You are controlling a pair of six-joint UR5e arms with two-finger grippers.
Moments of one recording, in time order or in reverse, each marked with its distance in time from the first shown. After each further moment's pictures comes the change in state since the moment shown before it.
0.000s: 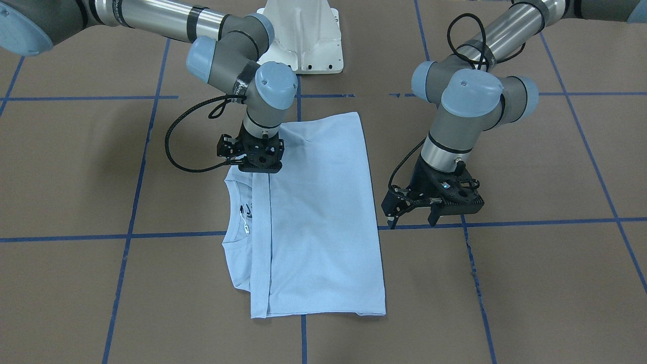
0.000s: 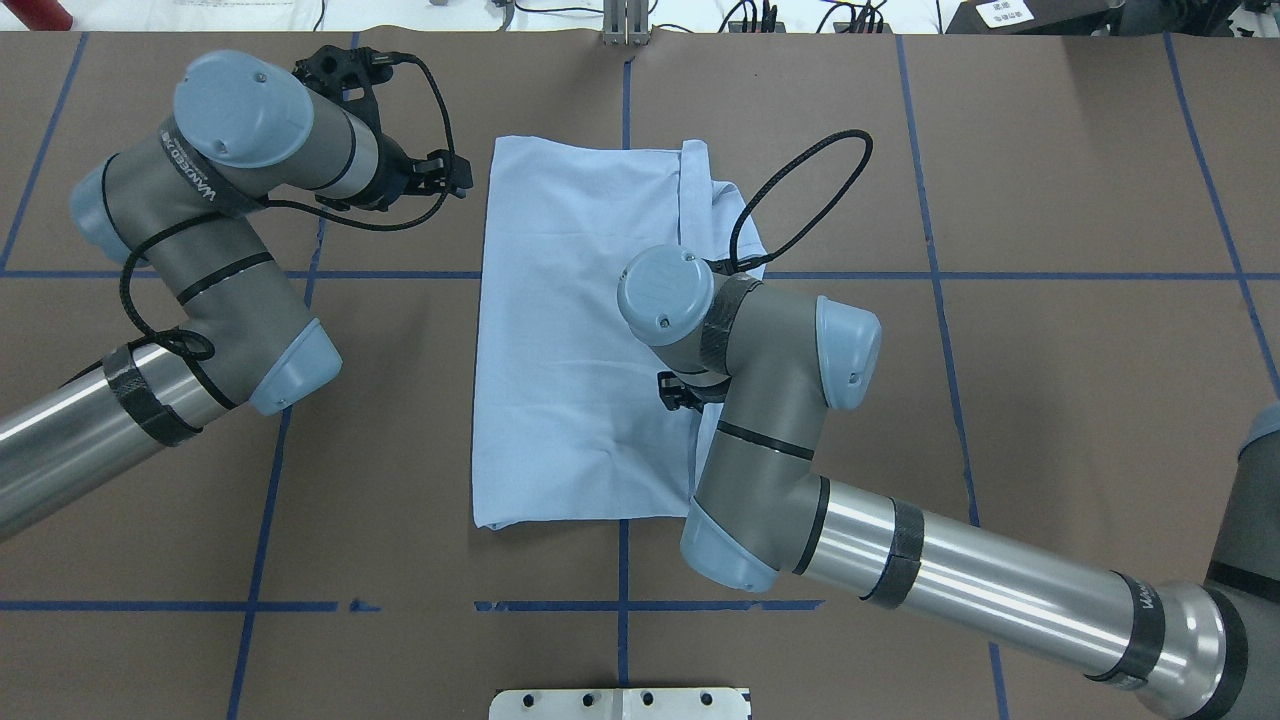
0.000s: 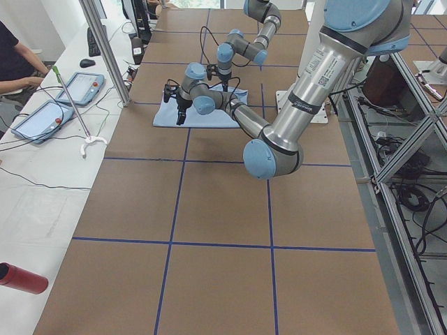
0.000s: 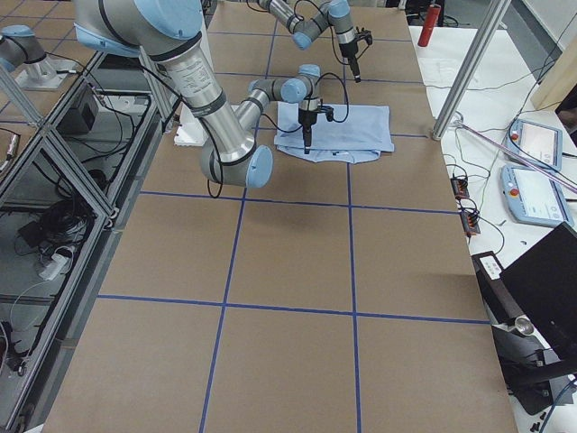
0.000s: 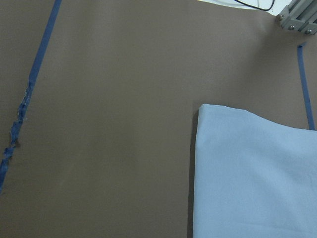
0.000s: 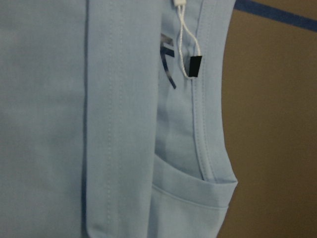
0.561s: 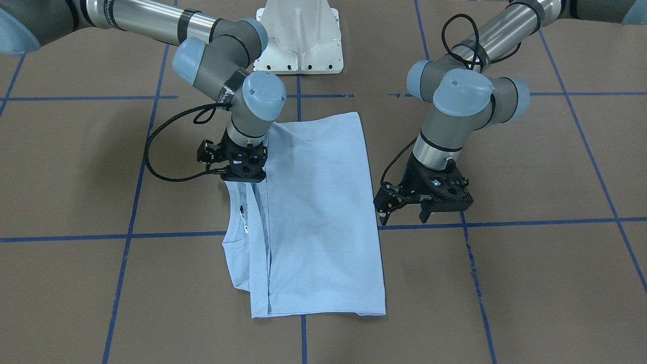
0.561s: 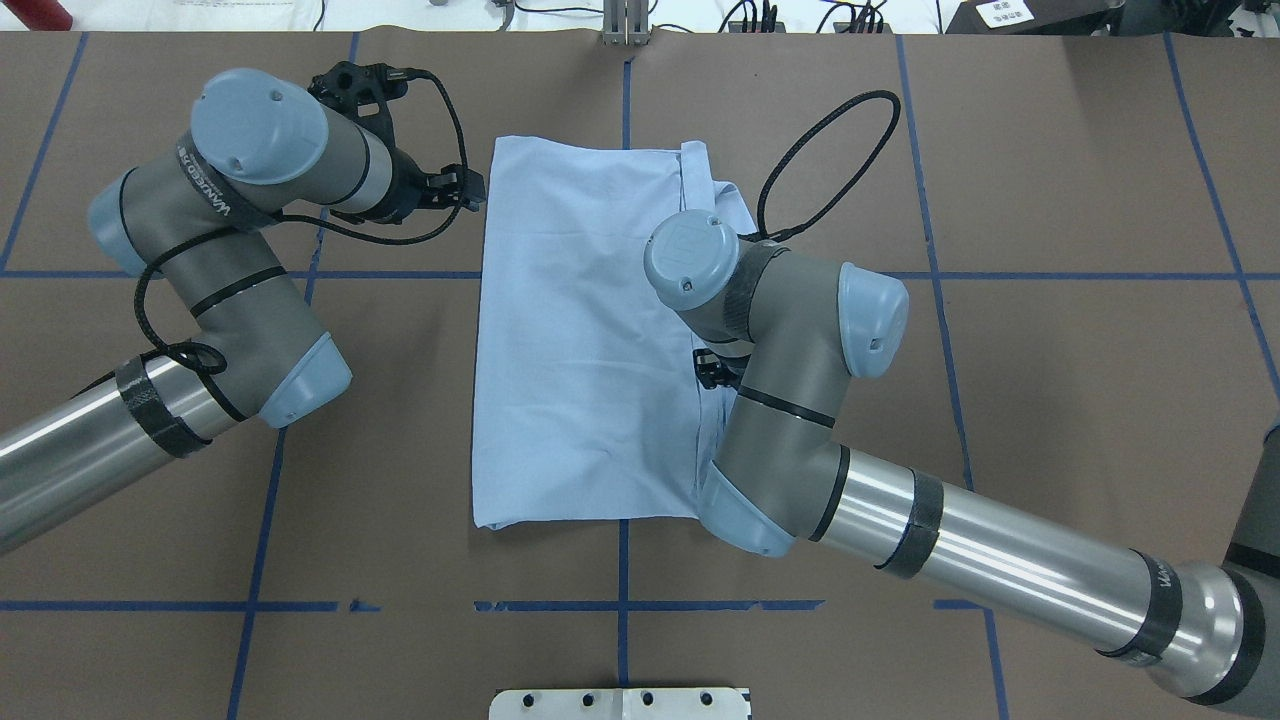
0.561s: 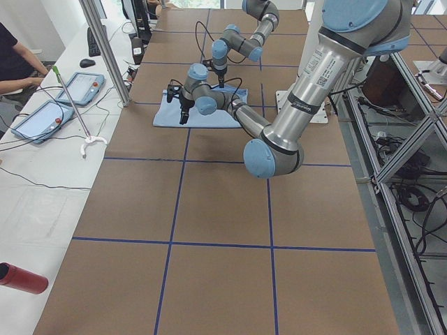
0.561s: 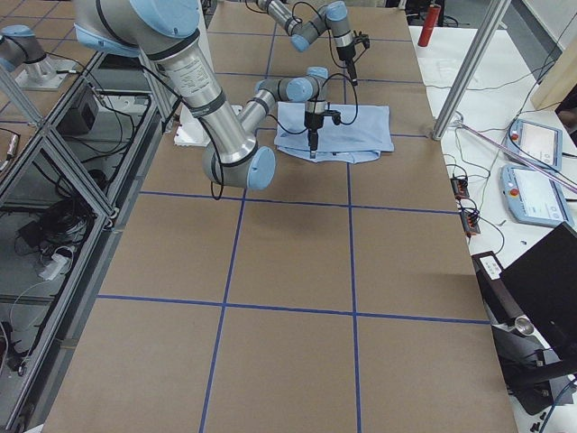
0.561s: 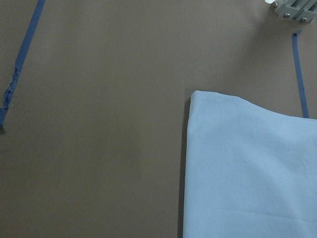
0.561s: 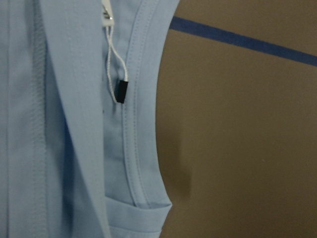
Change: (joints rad) left arm 0.021 -0.003 0.004 -0.018 0.000 -0.010; right arm 0.048 -0.020 0.010 -0.084 0.000 -0.062
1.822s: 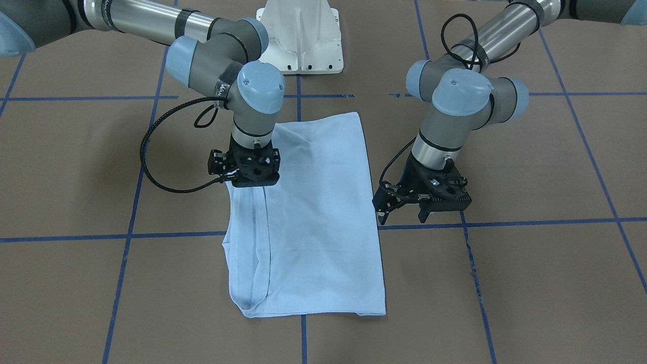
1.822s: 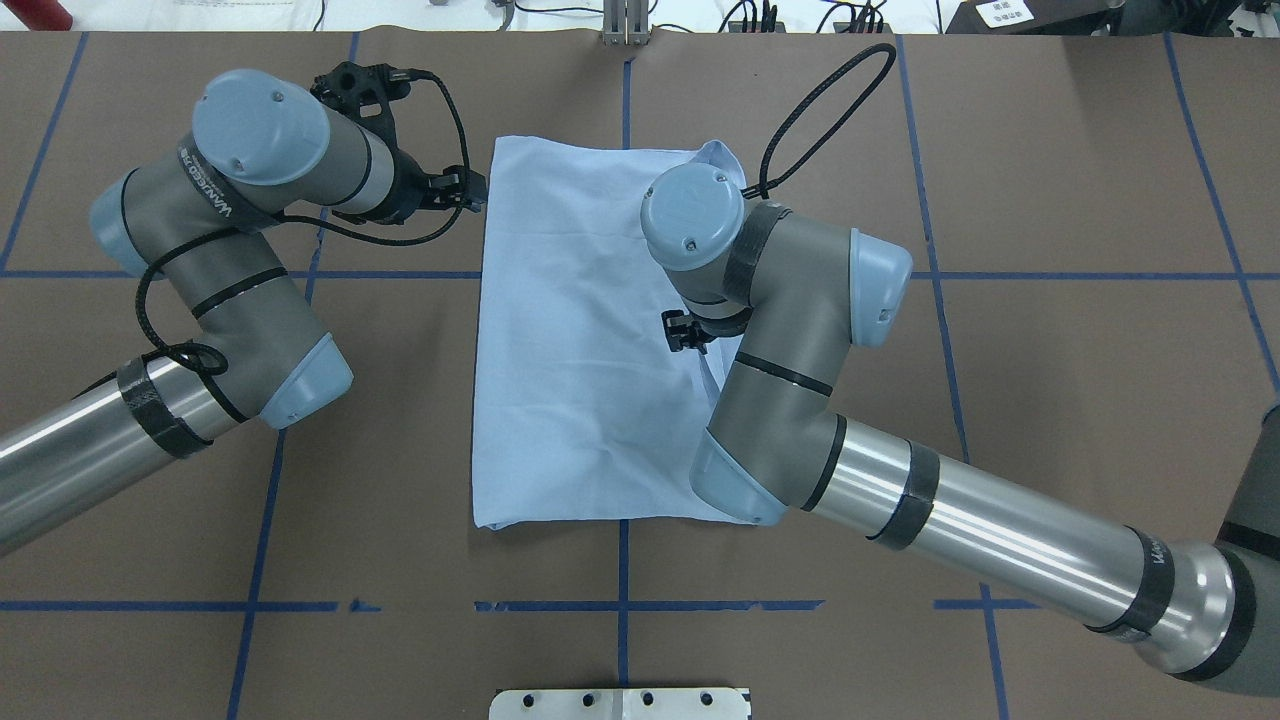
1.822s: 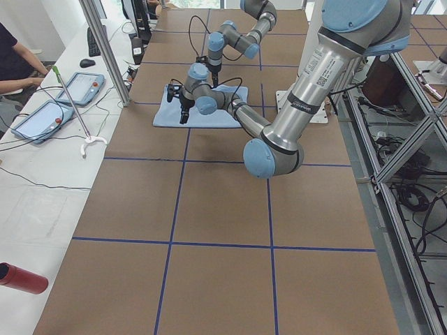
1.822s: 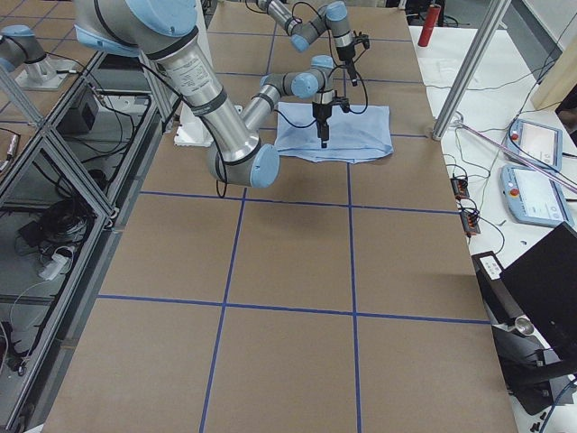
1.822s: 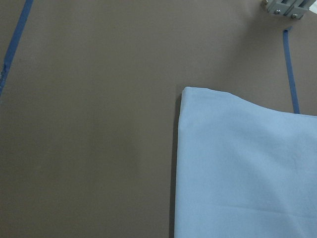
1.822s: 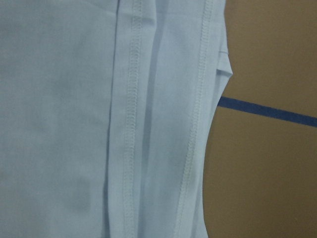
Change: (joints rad) left arm 0.001 0.001 0.000 -0.001 0.000 0.006; right arm 0.027 0.050 -0.038 0.167 0.002 -0.068
